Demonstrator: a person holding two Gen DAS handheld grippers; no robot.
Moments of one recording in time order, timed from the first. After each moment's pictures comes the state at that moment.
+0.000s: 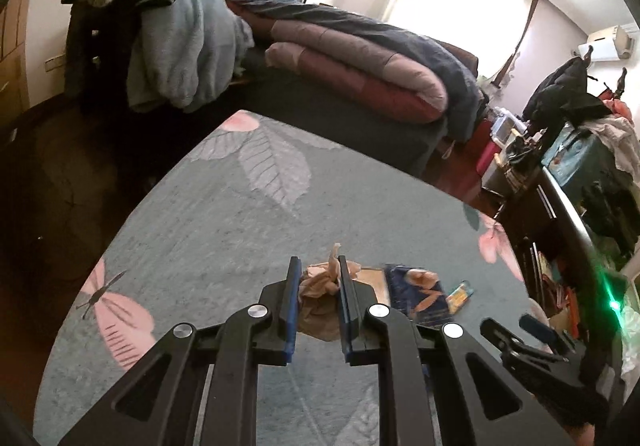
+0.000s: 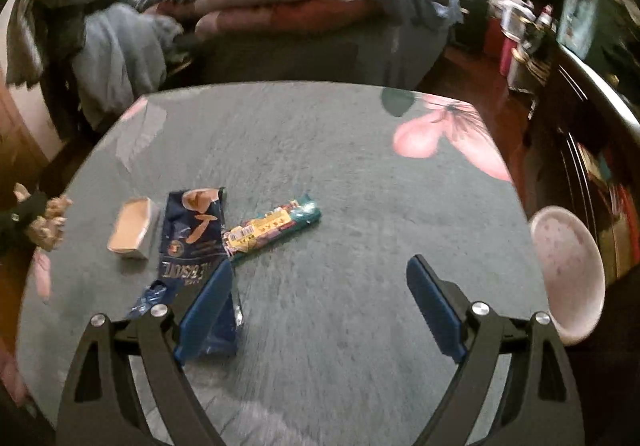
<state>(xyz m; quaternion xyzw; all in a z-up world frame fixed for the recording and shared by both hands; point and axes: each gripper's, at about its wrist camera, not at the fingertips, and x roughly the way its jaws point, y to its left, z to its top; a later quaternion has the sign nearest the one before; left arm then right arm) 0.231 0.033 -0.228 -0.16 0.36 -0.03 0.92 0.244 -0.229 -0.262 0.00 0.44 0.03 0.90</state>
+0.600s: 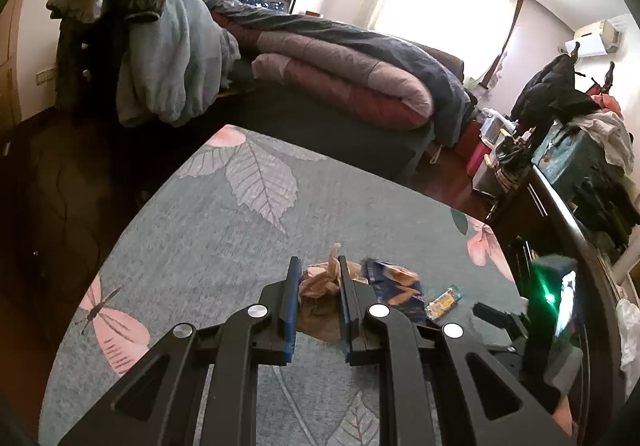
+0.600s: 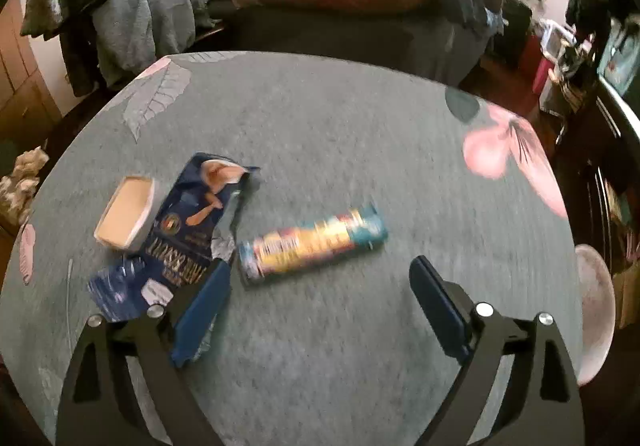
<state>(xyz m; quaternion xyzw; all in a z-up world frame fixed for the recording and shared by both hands) 0.230 0.027 -0.213 -0.15 0.34 -0.05 0.93 0.277 -0.191 -0.286 -0.06 0.45 0.08 0.89</state>
